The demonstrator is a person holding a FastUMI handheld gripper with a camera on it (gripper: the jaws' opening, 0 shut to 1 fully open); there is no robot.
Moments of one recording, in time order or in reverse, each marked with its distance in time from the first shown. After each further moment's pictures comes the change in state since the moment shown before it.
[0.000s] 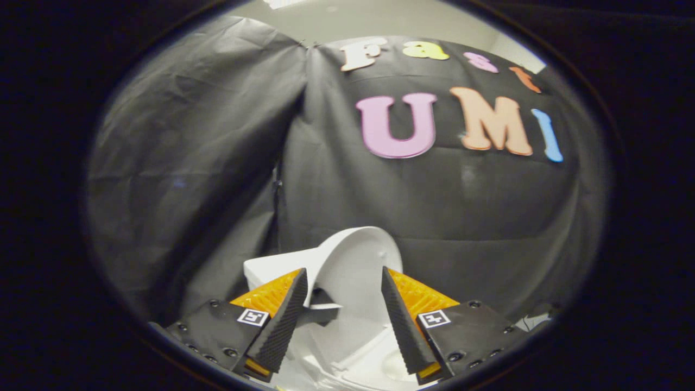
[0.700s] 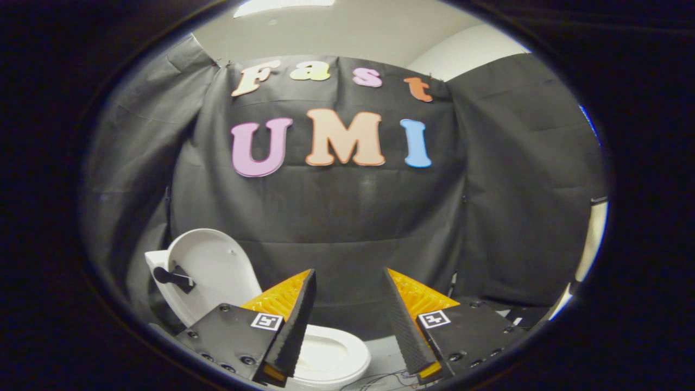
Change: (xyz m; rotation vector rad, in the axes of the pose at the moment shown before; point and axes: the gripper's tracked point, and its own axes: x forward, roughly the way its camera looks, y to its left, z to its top) arm -0.172 -0.268 -0.004 0.008 -0.046 -0.474
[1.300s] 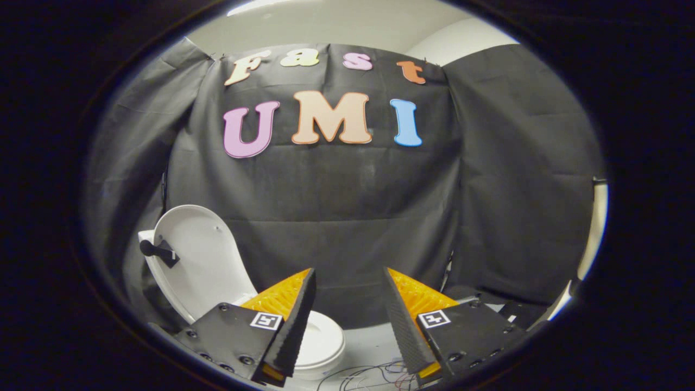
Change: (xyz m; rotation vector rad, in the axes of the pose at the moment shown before) arm 0.012 -0.030 -0.047 0.004 0.080 0.092
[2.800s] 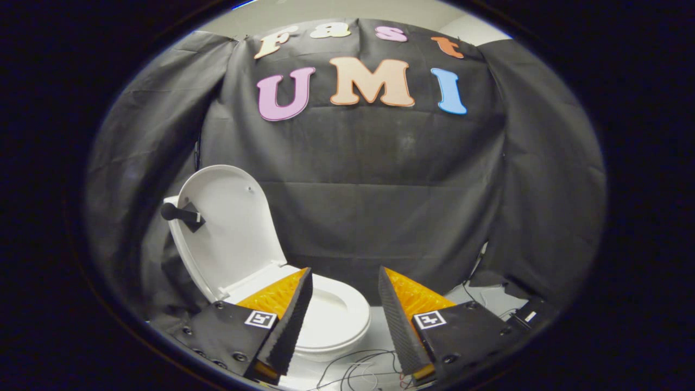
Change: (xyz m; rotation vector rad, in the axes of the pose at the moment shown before) arm 0.007 0.029 -0.064 -0.034 0.189 0.167
